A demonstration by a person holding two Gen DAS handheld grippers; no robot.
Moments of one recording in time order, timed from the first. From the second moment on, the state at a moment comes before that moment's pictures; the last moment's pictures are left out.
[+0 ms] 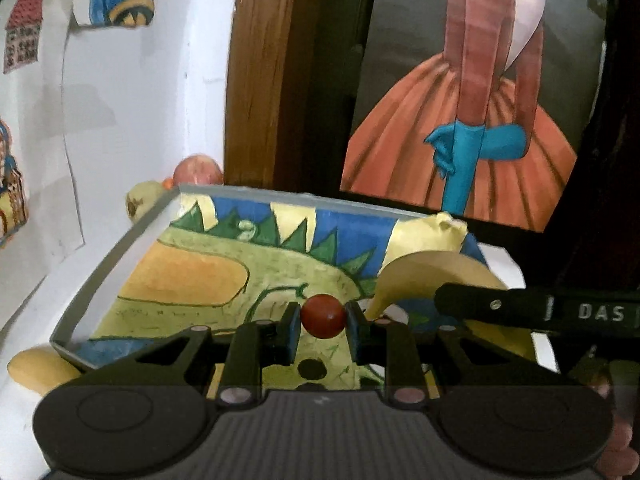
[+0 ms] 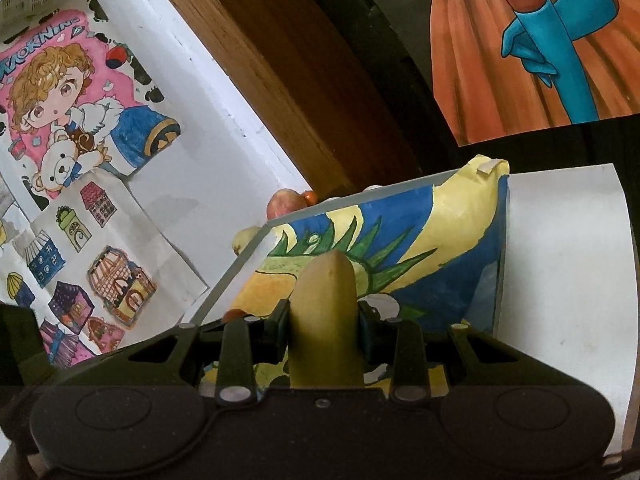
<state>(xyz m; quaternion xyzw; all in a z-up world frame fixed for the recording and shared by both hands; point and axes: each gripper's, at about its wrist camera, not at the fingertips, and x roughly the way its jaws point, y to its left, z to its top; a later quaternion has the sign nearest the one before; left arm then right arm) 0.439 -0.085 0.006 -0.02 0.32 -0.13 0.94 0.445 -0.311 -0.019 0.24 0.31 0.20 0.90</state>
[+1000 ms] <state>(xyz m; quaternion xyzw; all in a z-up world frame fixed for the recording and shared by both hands) 0.381 -0.058 0.054 -0.05 0.23 -0.05 0.97 0.388 -0.326 0.021 0.16 0.23 0.16 0.95</state>
